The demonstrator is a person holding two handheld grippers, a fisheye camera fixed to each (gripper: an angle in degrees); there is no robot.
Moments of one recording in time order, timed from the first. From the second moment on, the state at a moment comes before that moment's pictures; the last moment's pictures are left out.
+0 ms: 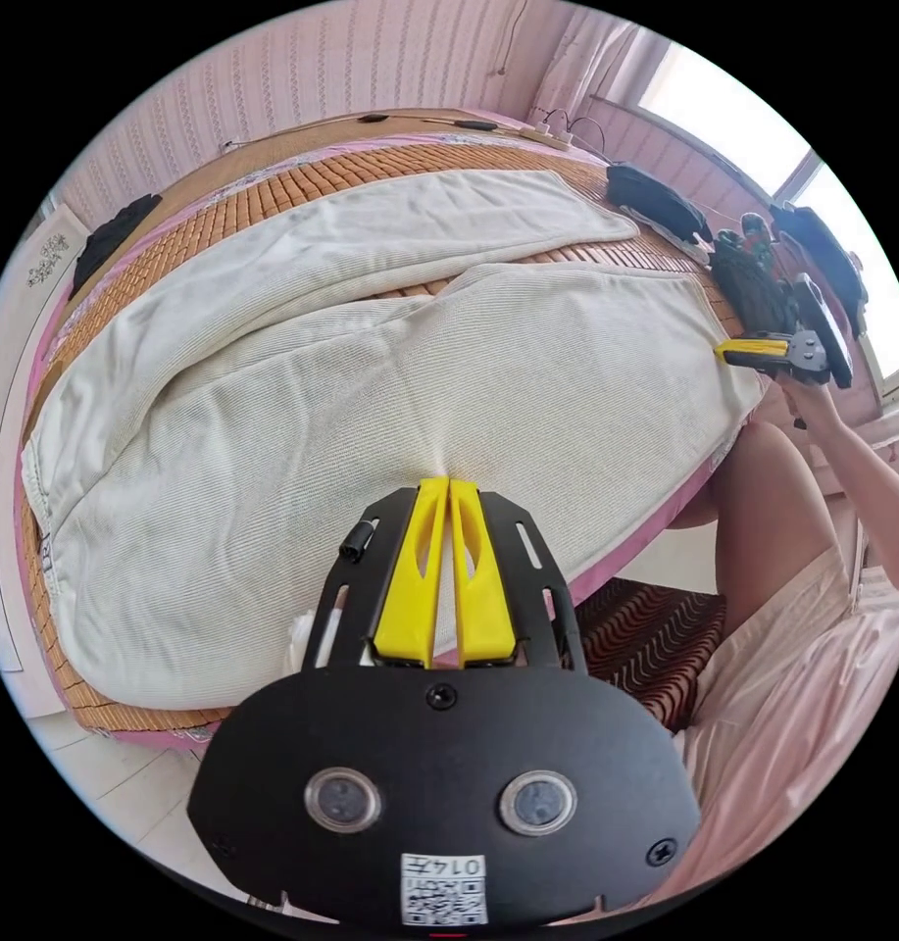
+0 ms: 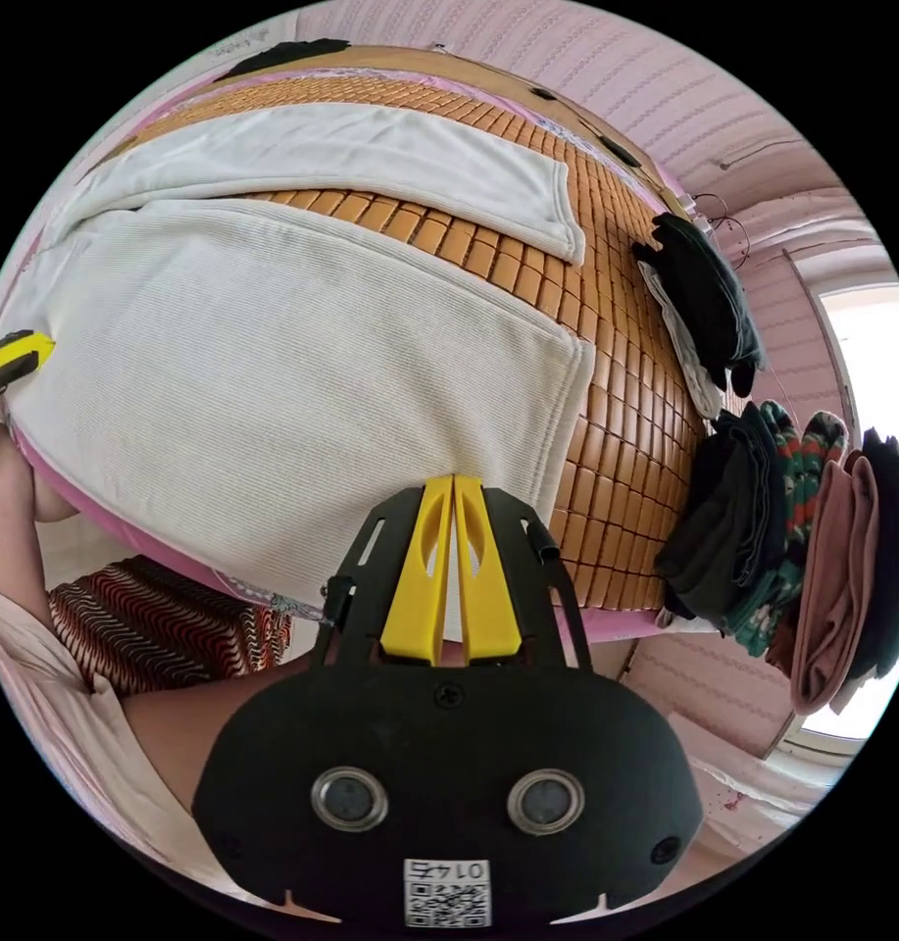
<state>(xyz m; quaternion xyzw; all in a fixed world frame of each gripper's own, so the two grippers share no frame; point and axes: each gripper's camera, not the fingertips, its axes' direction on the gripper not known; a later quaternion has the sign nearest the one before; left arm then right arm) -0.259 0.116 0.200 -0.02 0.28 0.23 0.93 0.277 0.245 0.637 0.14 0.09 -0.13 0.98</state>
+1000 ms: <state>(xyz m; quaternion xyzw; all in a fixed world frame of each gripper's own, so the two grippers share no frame) -0.401 -0.067 0.249 0.00 0.32 0.01 0.95 0.434 0.085 0.638 0.22 0.00 -0.05 0.97</state>
